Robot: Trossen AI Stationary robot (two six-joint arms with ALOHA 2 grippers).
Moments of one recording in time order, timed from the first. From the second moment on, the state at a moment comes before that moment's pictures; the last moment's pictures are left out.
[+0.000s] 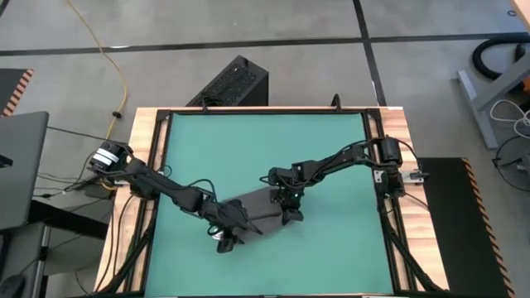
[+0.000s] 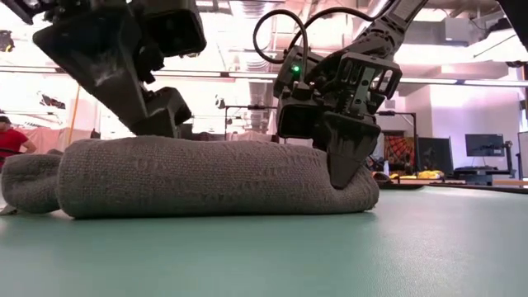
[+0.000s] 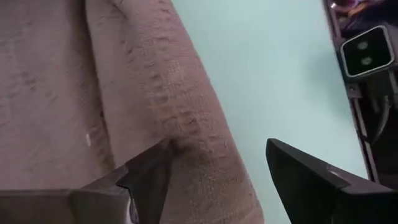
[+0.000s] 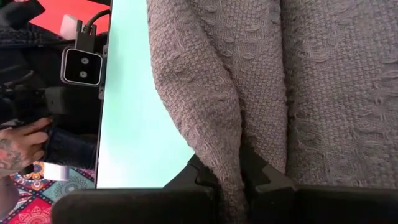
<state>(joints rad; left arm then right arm) -0.36 1.60 0.82 0.01 0.09 -0.43 -0.02 1.96 1.08 -0.20 -0.79 0.18</state>
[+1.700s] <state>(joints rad) -0.54 1.83 1.09 -0.35 -0.14 -0.78 0.00 1.96 1.08 -0.19 -0.83 0.35</state>
